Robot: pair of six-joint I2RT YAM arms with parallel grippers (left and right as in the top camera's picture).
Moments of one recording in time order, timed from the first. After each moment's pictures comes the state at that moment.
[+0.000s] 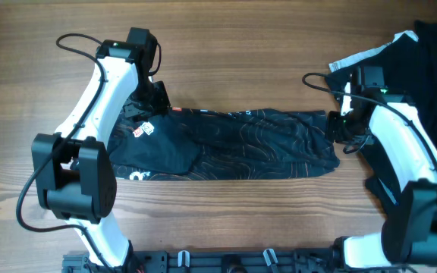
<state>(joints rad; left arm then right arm) -0.17 1.94 1.58 -1.23 0.05 -0.48 -0.07 1.63 1.10 -0.94 0.00 0.10</state>
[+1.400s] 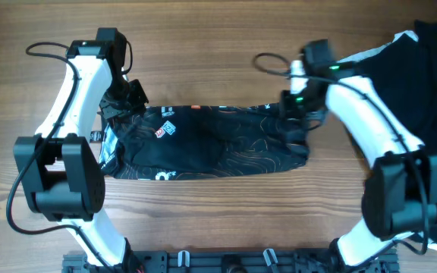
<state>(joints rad) -0.03 1.94 1.58 -1.26 0.07 -0.47 0.22 1.81 1.33 -0.92 -0.22 0.21</state>
